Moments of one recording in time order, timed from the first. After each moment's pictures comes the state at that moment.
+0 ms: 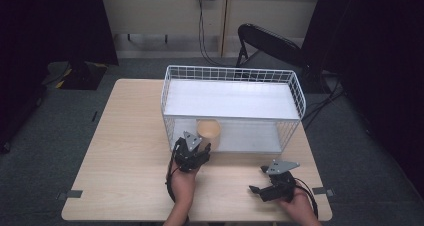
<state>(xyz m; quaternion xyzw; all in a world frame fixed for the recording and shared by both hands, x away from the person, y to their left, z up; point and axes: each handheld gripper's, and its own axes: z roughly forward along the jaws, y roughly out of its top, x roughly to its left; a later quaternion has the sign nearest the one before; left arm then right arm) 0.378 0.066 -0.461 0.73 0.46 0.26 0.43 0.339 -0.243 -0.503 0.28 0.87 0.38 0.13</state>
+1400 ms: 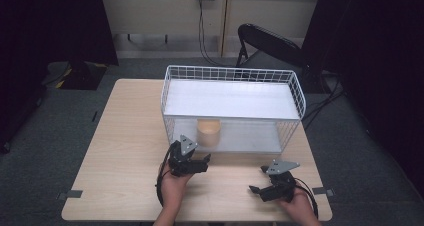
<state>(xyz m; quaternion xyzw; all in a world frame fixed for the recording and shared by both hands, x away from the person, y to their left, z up) 0.365 0.088 -0.462 0.77 0.41 0.22 0.43 0.339 -0.243 -0.503 0.28 0.87 0.38 0.13</state>
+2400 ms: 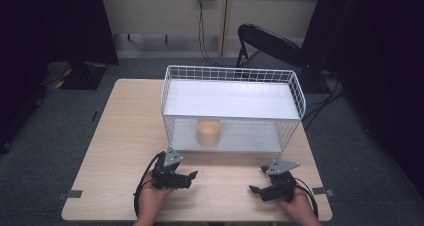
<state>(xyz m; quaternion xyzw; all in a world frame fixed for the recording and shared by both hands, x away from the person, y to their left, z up) 0.335 0.132 -0.470 0.82 0.36 0.17 0.40 0.339 -0.243 -0.503 0.28 0.87 0.38 0.13</state>
